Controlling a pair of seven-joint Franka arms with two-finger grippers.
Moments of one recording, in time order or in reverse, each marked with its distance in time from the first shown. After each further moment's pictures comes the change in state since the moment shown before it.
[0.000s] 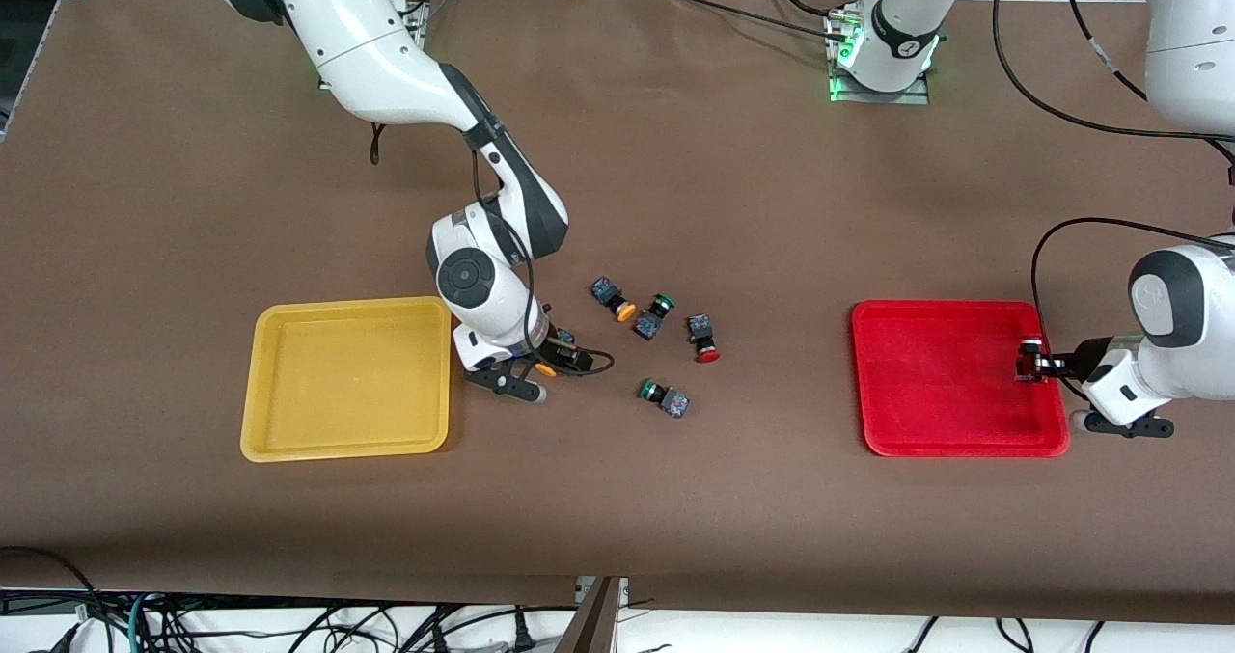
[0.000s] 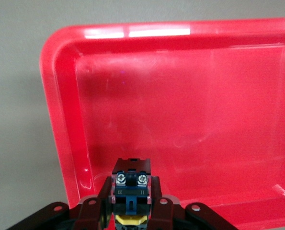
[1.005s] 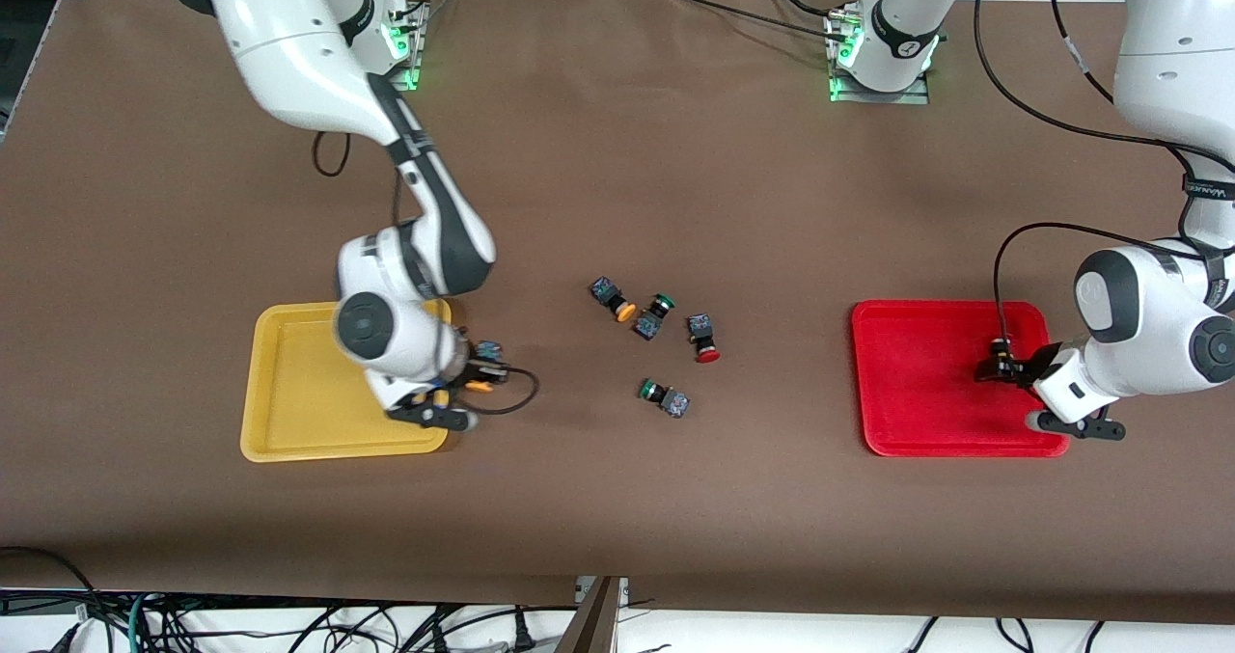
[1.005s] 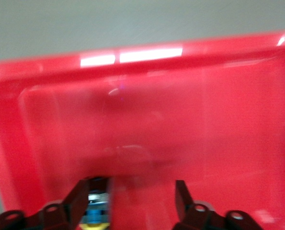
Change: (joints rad) left arm -0.087 -0.025 -0.030 -0.042 -0.017 0.112 -0.038; right arm -0.201 -0.087 -0.032 0.071 0.000 -0.328 -0.423
